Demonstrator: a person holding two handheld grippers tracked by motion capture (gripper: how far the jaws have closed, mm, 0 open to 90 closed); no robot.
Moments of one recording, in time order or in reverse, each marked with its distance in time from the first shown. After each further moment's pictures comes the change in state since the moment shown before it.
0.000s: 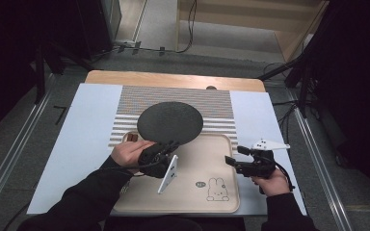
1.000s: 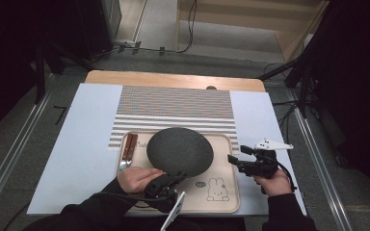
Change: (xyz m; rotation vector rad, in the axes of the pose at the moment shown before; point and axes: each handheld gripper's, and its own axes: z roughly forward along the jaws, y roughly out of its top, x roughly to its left) left arm -0.056 0.037 -0.029 -0.063 -0.118 0.131; right arm -0.005 -0.002 -0.004 -0.008 -0.028 0.025
